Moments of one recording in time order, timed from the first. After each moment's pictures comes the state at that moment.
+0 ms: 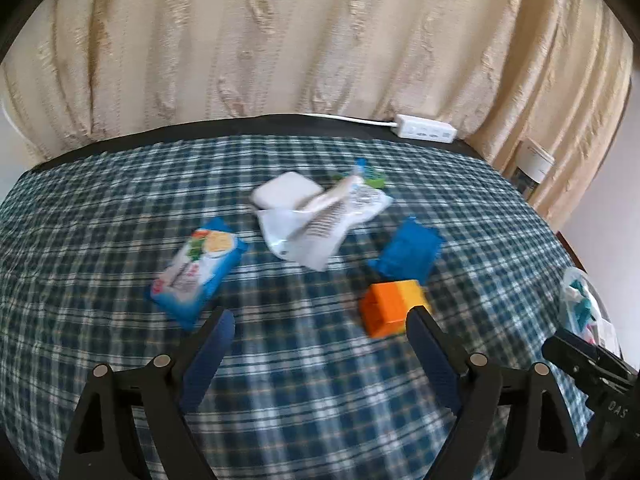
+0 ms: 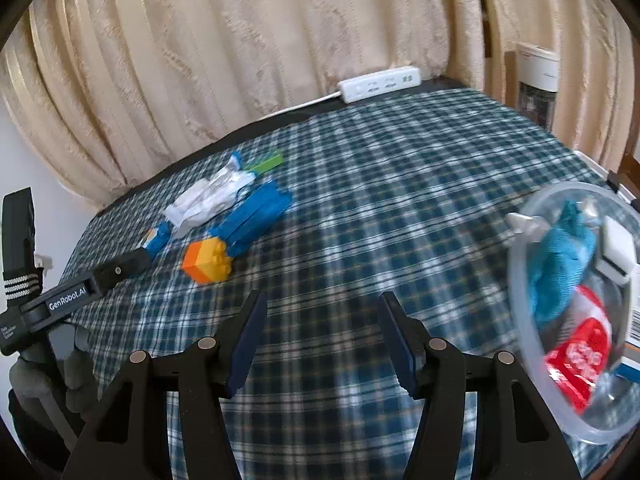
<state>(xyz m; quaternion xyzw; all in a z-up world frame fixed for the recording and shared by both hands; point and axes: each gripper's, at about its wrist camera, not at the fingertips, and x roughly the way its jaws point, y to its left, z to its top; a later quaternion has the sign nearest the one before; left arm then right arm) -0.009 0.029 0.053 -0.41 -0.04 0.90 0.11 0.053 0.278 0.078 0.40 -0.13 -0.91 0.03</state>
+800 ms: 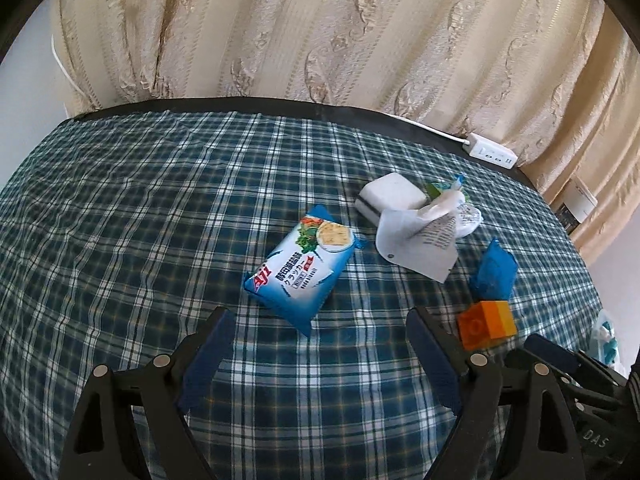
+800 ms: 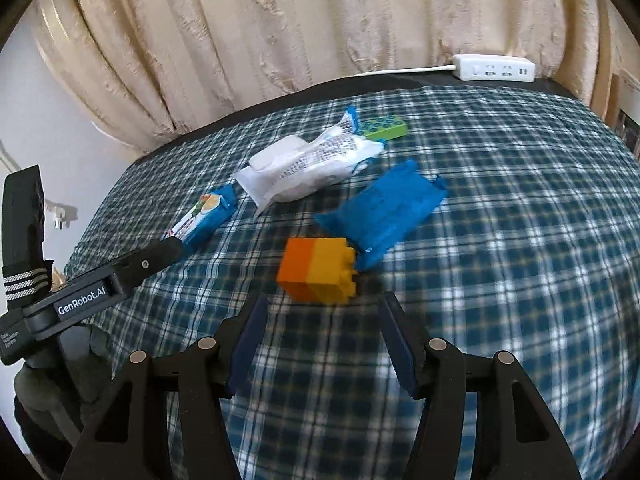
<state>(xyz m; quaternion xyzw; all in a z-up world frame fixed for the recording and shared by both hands) -0.025 -0.035 0.032 -0.43 -0.09 0.90 0.04 -0.021 0.178 0.057 0.44 -0.09 -0.88 0.14</state>
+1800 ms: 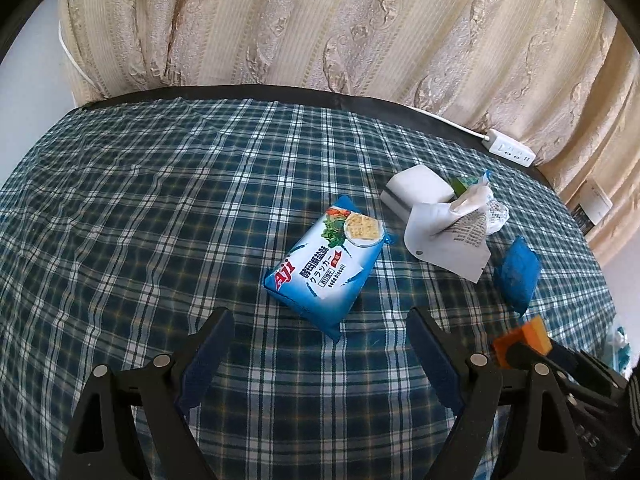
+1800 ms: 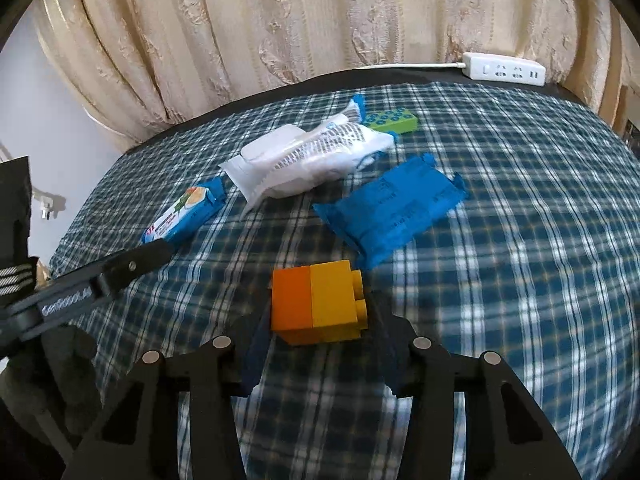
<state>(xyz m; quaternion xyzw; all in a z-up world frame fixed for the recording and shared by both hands) -0.034 -0.042 0.018 -0.44 -0.09 0.89 0.02 -0.031 0.169 0.039 0.44 -0.07 -0.89 0.13</state>
